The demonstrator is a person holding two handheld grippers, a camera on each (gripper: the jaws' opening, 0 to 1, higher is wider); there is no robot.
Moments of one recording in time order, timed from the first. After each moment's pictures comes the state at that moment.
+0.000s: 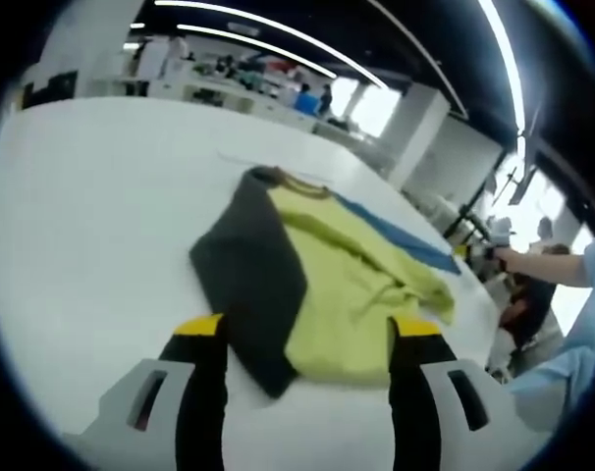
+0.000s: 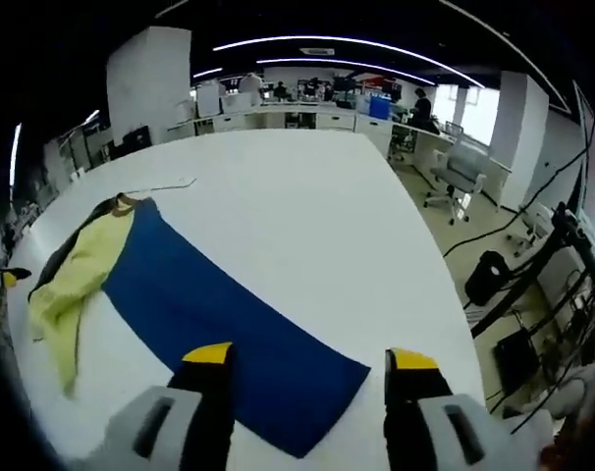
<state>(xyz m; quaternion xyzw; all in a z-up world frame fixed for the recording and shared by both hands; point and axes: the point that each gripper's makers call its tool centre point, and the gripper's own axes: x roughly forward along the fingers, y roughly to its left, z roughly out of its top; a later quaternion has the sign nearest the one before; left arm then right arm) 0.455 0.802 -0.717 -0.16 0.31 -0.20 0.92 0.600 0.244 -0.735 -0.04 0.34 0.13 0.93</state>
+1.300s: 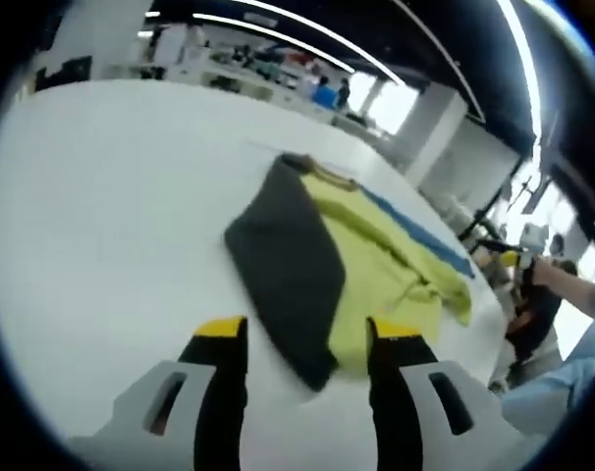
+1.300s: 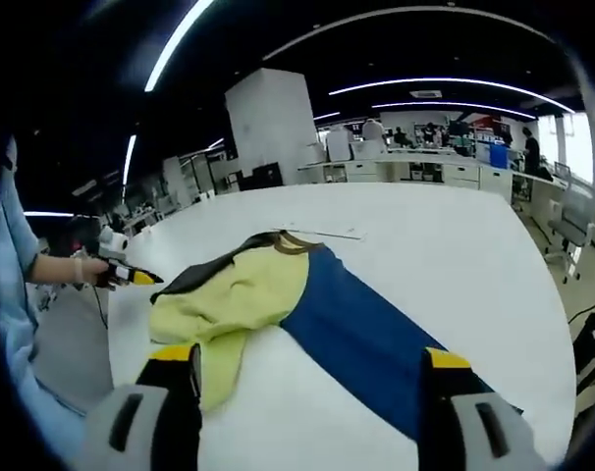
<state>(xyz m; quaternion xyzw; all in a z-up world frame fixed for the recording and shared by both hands) 0.462 0.830 -0.741 -0.22 0.33 -0.15 0.91 0.533 0.391 -0.672 0.00 0.26 0.37 0.89</state>
